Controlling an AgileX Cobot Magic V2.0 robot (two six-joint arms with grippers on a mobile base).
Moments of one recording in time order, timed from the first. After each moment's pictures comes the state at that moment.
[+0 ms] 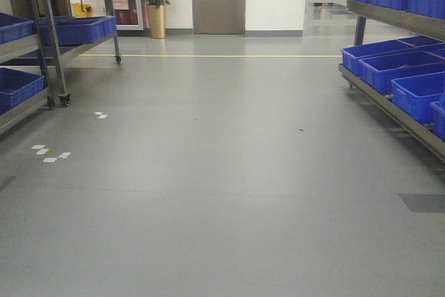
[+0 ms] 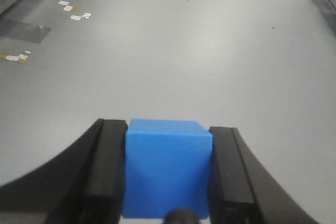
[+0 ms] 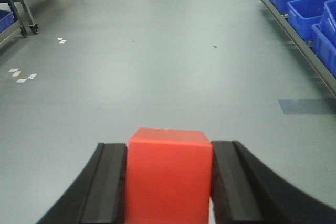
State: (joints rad) left arm -0.19 0.53 -0.46 0.37 0.46 -0.59; right arm 0.01 0.30 -0.32 0.14 0.32 -0.01
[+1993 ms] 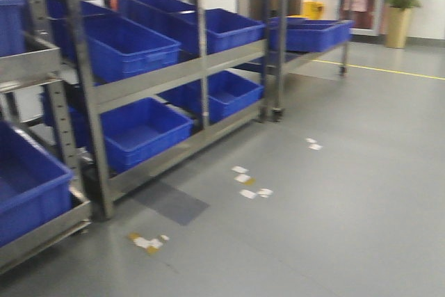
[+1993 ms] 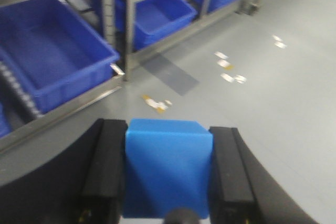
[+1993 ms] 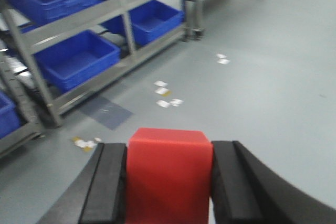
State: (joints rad) left arm -0.19 0.53 -0.46 0.37 0.46 -0.59; right arm 0.01 0.30 -0.32 0.14 0.32 -0.01
